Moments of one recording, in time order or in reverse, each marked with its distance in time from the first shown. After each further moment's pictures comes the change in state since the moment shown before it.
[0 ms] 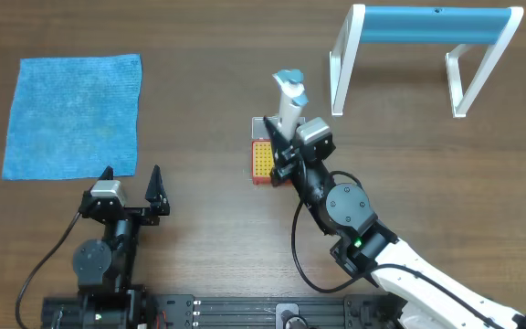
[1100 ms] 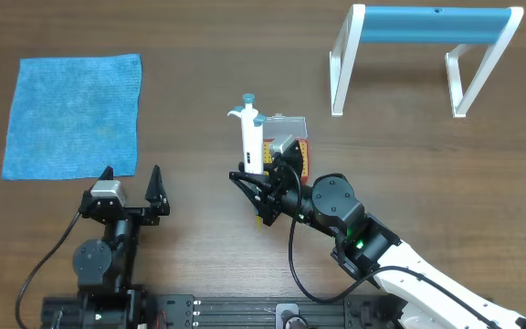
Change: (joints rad) left arm 0.000 0.000 0.000 0.000 0.000 0.000; right arm 0.000 -0.008 -0.003 -0.224 -0.494 0.373
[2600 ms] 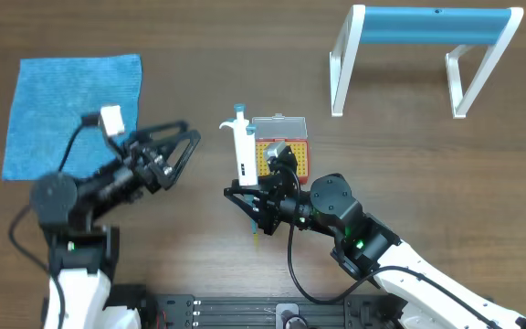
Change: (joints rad) left arm 0.001 0.813 0.497 0.551 0.918 -0.851; right arm -0.001 0.001 0.000 -0.042 -0.166 0.144
